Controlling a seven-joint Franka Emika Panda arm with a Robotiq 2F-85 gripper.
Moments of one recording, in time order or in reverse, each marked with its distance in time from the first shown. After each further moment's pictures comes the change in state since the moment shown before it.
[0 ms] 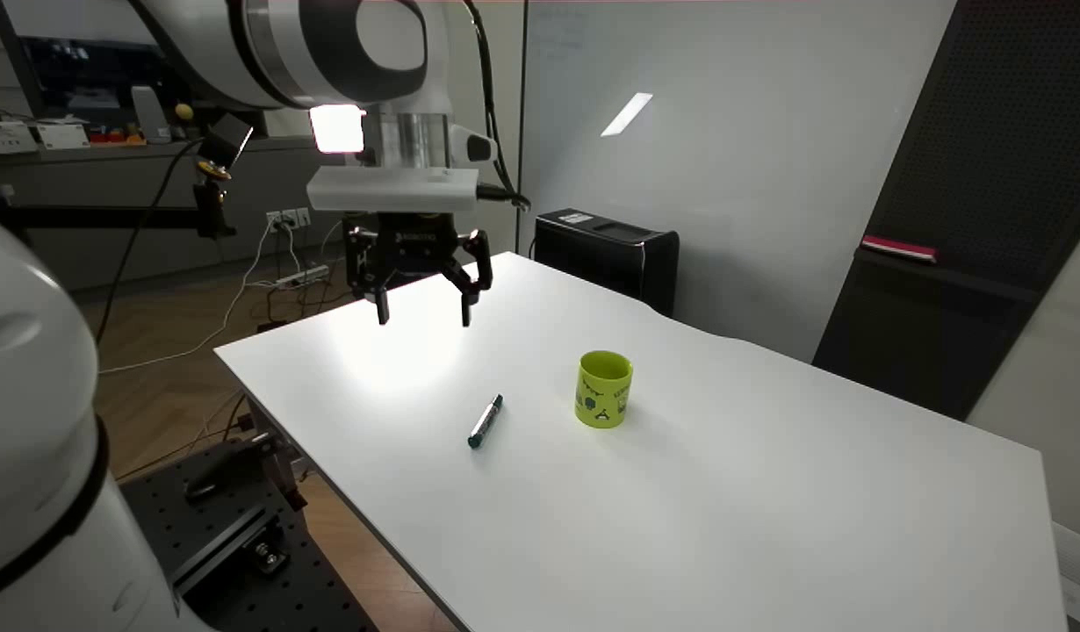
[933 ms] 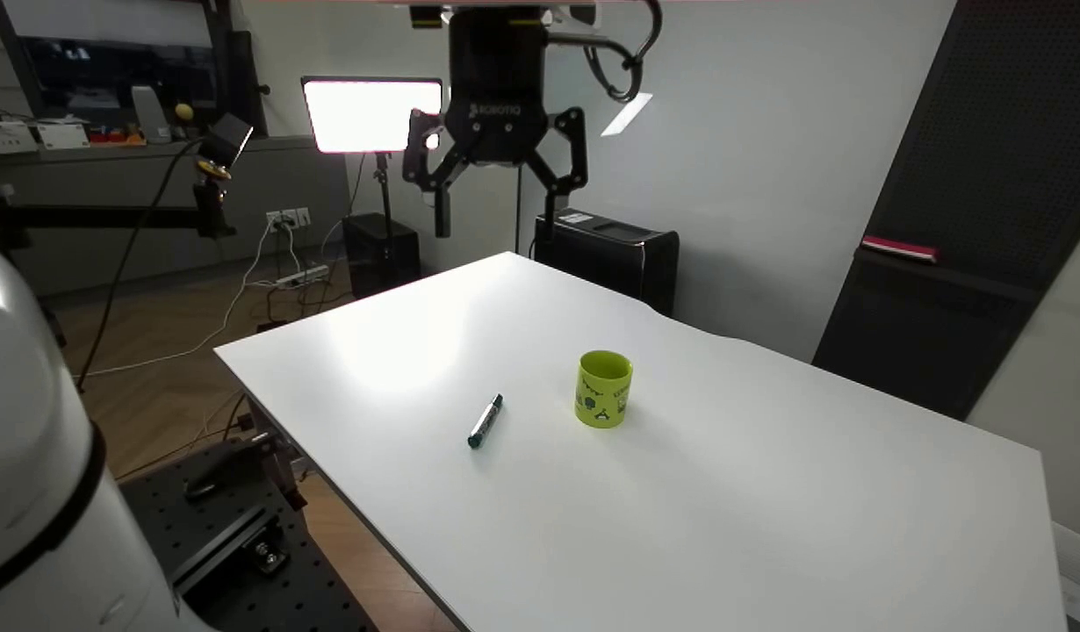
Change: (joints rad) arm -0.122 -0.113 -0.101 0.271 -0.146 -0.542 -0.083
